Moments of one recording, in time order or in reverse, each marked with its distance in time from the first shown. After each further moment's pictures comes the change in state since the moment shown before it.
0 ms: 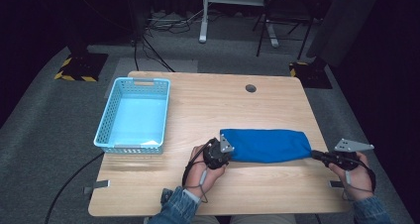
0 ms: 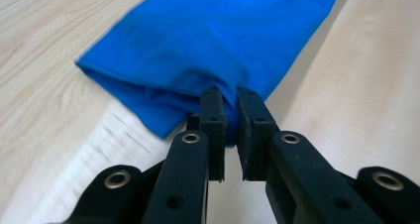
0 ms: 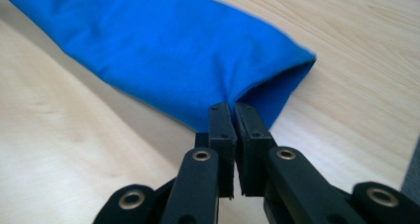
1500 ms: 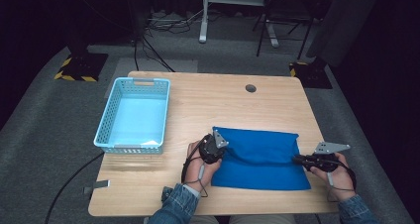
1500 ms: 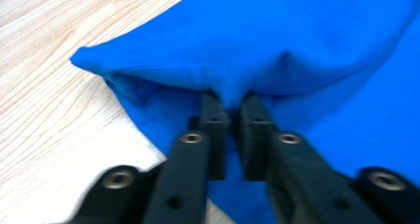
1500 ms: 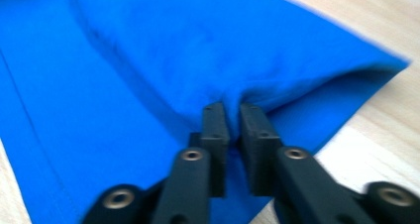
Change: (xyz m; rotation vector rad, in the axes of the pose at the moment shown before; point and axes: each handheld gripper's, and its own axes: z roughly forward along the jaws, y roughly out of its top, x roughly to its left) left arm 0.026 -0.002 0.021 0.003 0.102 -0.035; right arm 0.030 0.009 0.041 0.031 0.117 -0.032
